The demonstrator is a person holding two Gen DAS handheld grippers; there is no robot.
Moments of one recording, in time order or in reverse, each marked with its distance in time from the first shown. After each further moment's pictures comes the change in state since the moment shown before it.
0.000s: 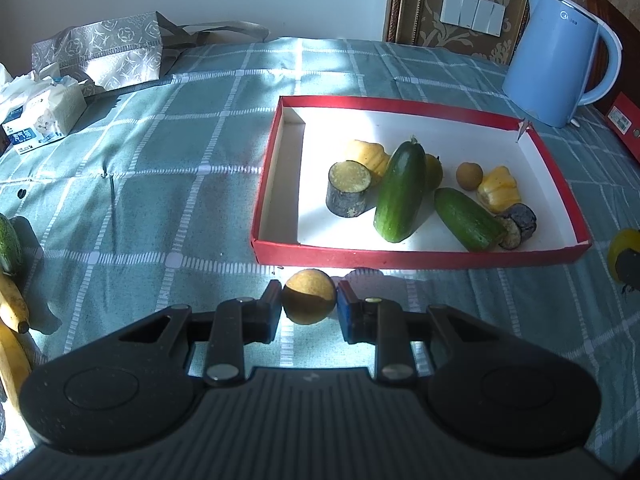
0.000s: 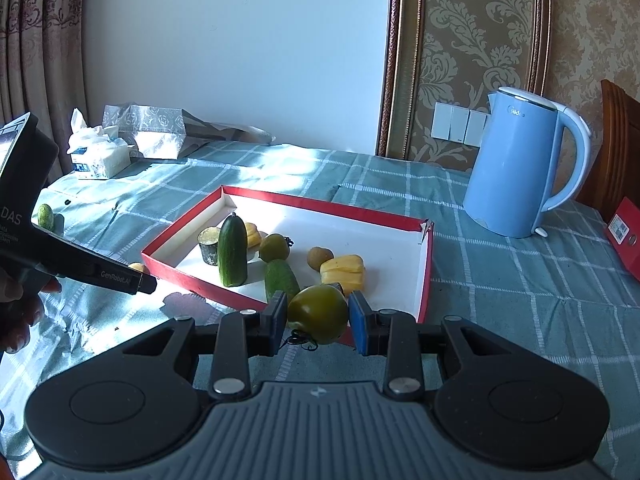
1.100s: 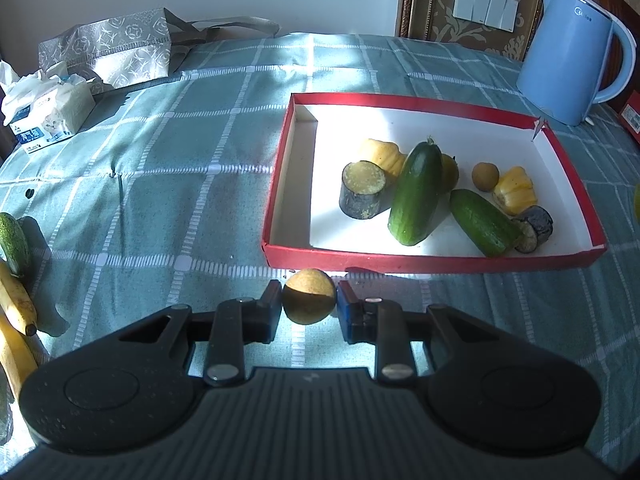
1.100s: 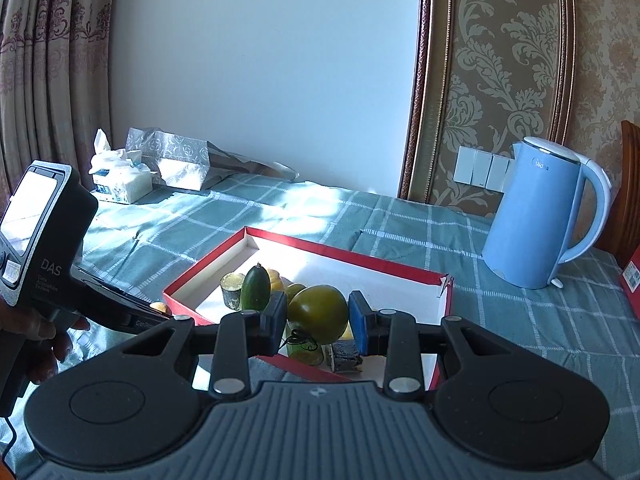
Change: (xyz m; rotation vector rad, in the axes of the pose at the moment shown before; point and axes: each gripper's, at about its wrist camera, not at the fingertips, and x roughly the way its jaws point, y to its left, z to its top) left arm 0.007 0.000 0.006 -0.004 0.019 0.033; right arm -0.005 0.010 0.027 -0.049 -0.088 0.046
